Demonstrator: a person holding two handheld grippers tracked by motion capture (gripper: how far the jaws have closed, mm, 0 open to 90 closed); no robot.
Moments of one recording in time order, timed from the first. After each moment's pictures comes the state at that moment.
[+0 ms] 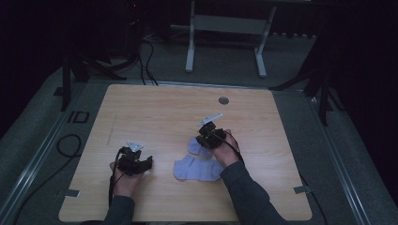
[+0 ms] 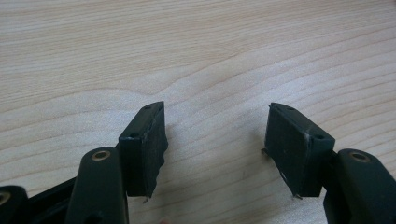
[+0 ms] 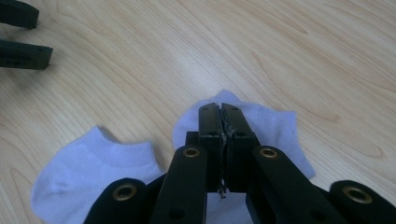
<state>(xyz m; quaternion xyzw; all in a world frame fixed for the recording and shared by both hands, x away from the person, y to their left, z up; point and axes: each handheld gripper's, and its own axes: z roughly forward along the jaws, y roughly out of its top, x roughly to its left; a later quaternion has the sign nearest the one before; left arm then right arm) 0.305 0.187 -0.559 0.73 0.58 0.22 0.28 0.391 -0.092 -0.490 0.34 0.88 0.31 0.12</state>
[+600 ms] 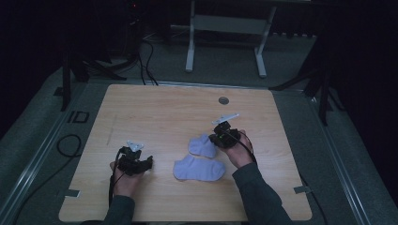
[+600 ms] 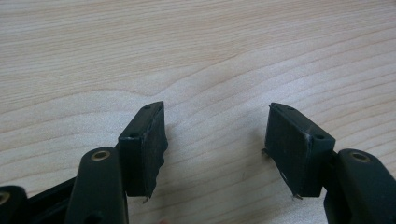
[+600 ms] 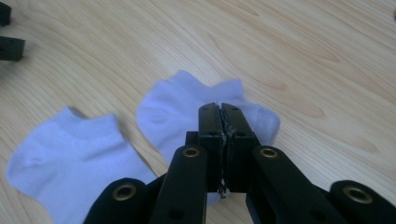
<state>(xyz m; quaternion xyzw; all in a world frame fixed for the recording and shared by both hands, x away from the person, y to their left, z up) 0.306 0.186 -0.559 0.73 0.58 0.22 0.28 0.390 -0.136 -0.483 0.37 0.86 0.31 0.13</state>
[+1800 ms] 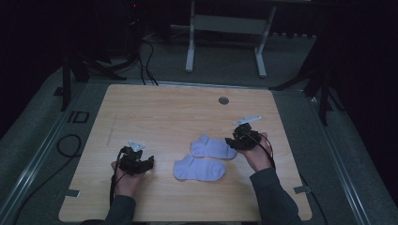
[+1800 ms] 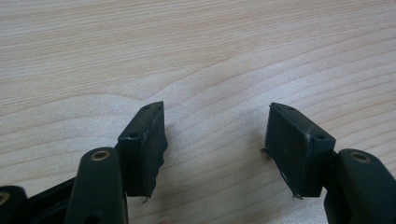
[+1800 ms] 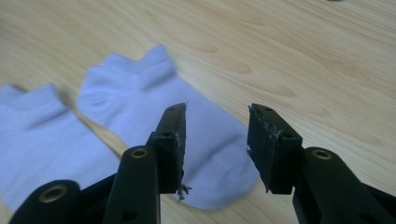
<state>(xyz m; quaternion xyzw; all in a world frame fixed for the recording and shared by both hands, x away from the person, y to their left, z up) 0.306 0.183 -0.559 0.73 0.58 0.22 0.28 0.384 -0.189 -0.481 0.41 0.85 0.30 0.16</state>
